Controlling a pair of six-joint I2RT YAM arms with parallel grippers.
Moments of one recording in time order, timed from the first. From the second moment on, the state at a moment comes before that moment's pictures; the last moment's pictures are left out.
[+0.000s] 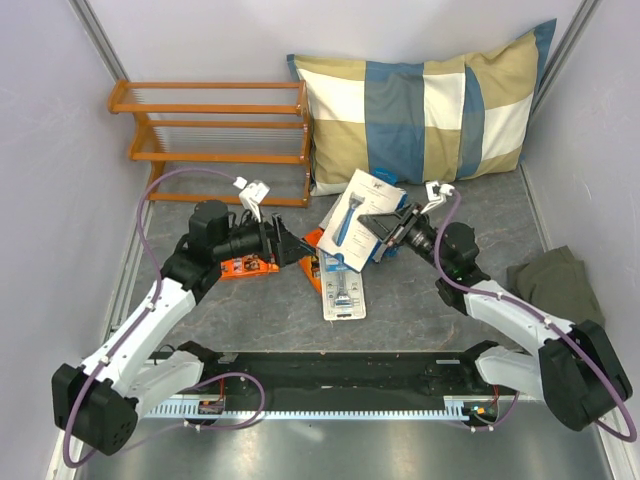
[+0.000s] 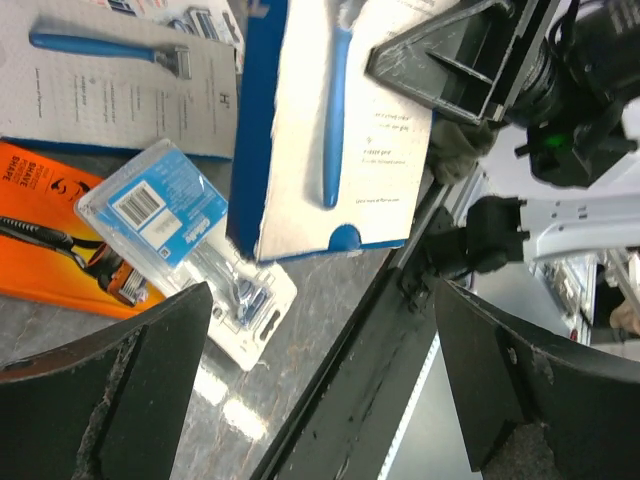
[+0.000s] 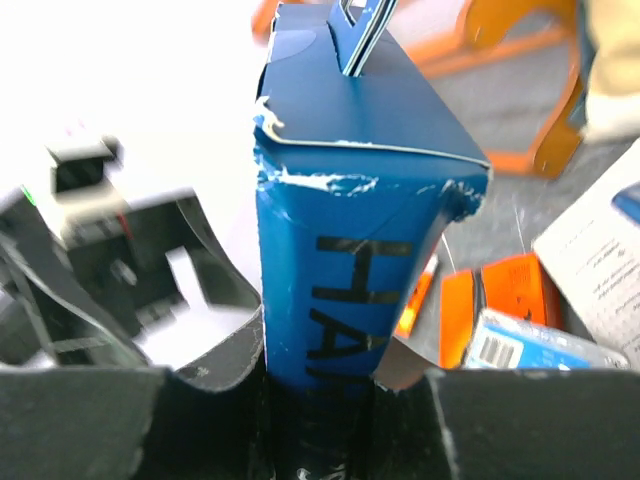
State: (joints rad) left arm -0.41 0.99 0.80 -0.16 0.68 -0.47; right arm 0.48 1.15 0.51 0.73 -0.37 0.90
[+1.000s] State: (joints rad) left arm -0.54 1.14 0.51 0.78 0.71 -0.89; right arm 0.45 1.31 0.42 1.24 -0.28 1.31
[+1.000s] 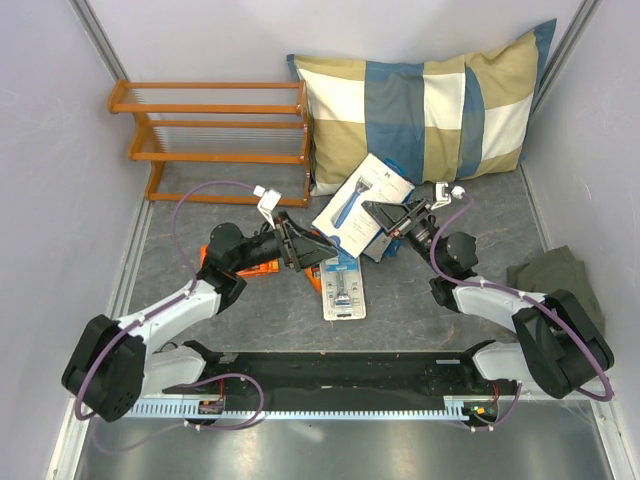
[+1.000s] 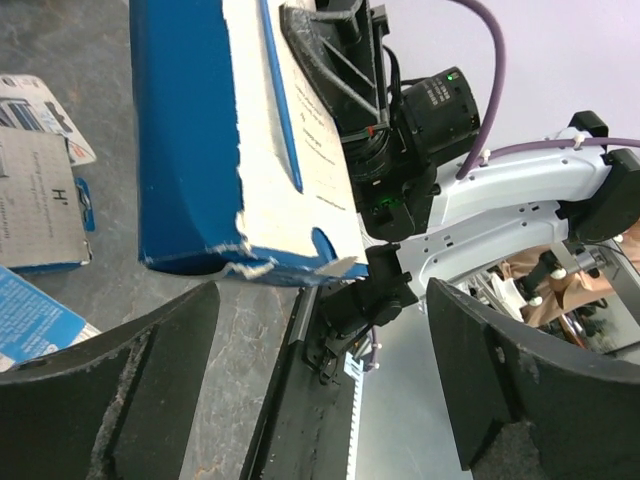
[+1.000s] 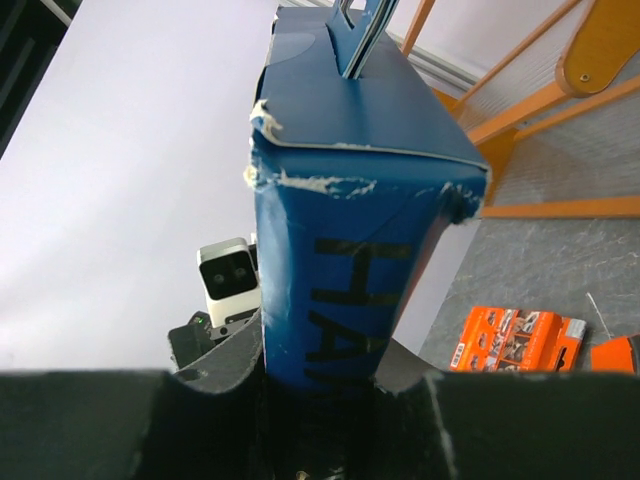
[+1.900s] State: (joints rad) left arm -0.62 1.32 0.58 0.93 0.65 -0.97; right arm 0.47 1.36 0.37 1.36 -0.24 1.41
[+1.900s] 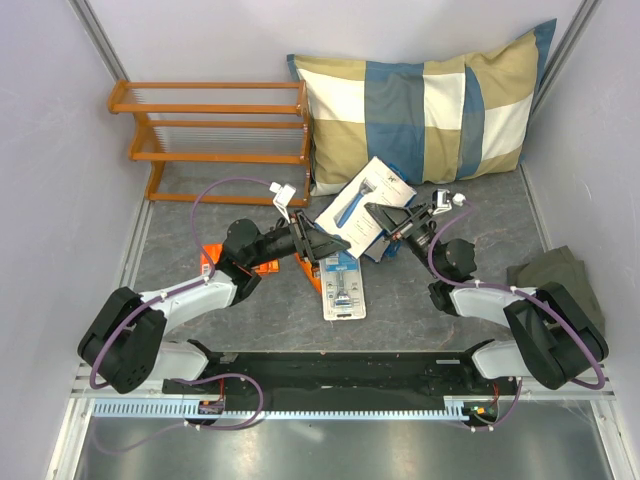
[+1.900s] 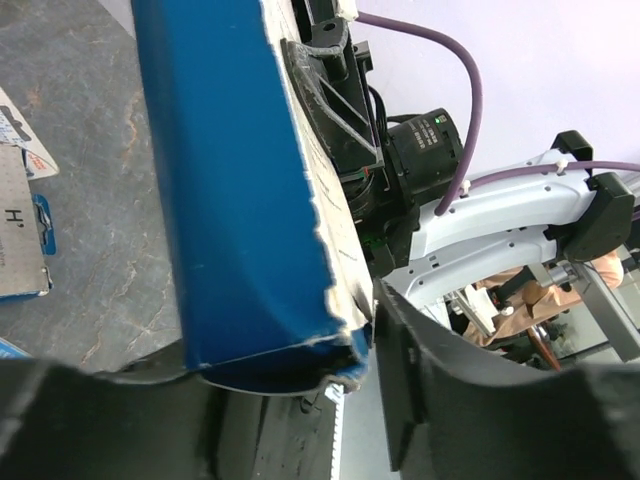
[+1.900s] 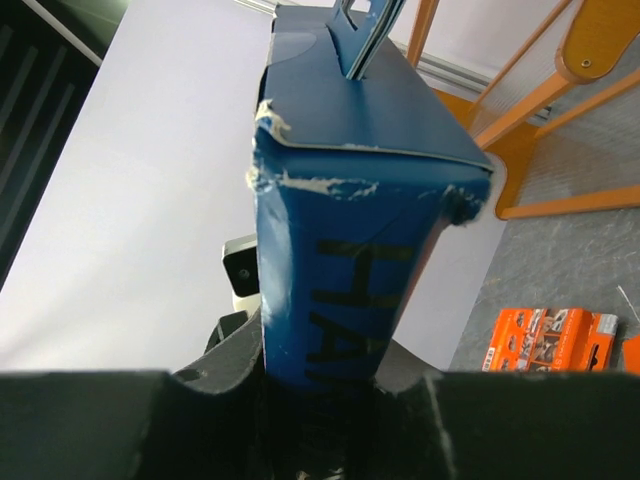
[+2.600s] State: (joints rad) left arm -0.63 1.27 0.61 0.83 0.55 -0.95; right arm 0.51 1.18 0.29 1.28 -0.31 1.28
